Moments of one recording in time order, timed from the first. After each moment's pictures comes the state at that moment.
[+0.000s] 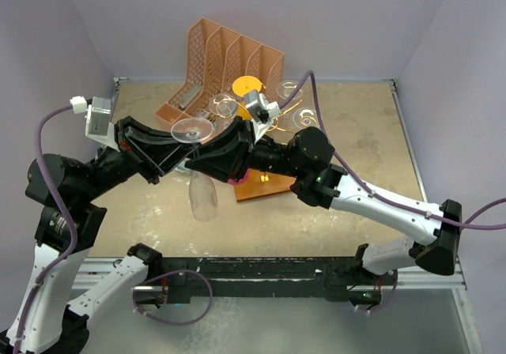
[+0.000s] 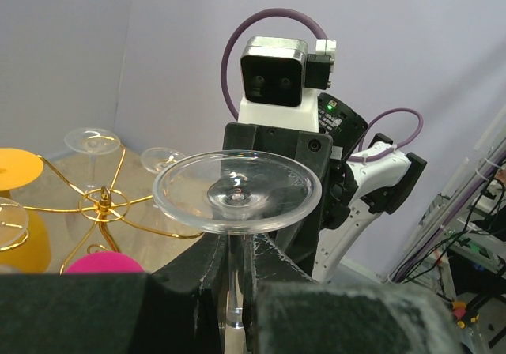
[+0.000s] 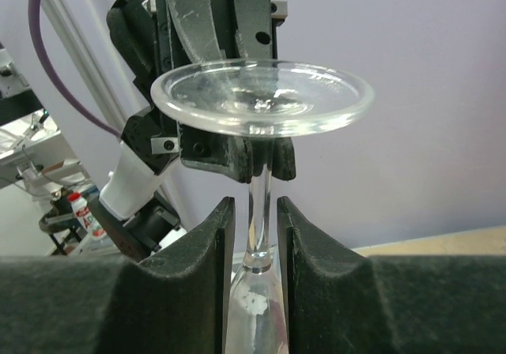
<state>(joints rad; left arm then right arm) -0.43 0.72 1.28 -0.18 0.62 -0.60 1.10 1.35 1.30 0.48 -0.39 0.50</state>
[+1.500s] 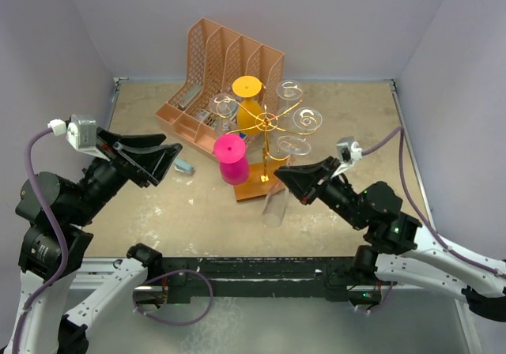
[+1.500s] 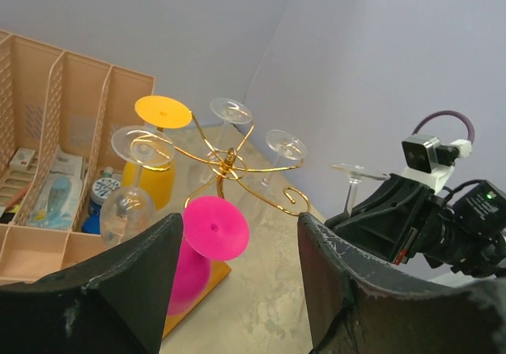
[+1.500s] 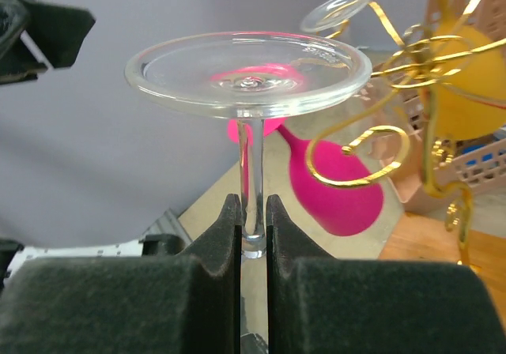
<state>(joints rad) -0.43 0.60 1.28 -0.48 0.25 -0.47 1.10 0.67 0.75 0.08 0.21 0.45</state>
